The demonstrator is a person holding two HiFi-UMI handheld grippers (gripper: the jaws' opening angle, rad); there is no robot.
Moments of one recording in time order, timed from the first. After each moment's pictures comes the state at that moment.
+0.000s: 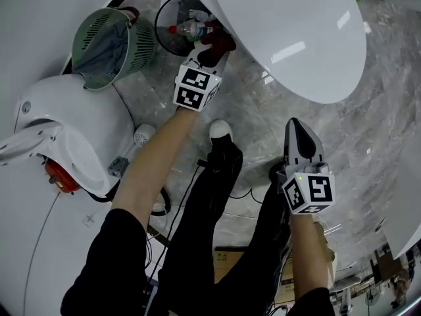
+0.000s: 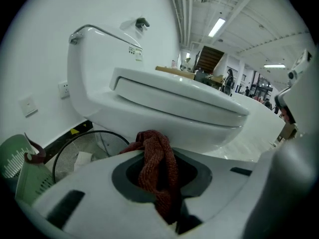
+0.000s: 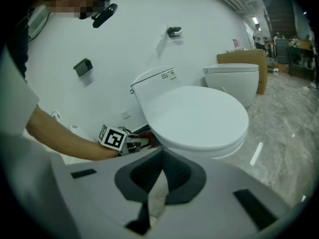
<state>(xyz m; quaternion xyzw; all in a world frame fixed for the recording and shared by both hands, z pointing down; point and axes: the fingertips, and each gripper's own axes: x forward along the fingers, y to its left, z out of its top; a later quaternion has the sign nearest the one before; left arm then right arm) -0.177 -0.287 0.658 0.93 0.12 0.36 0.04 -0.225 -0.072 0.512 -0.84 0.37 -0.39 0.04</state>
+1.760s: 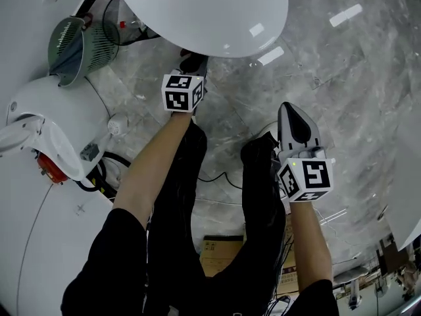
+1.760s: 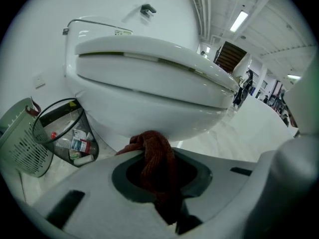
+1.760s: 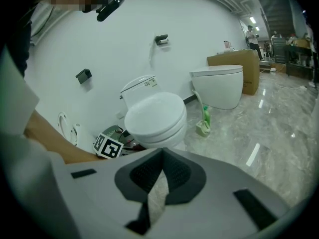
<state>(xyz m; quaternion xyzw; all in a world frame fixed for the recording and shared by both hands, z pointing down) -0.192 -0.088 0.694 0.90 0.03 0.42 0.11 -0.183 0.140 0.519 -0.84 0.38 -0.38 0.04</state>
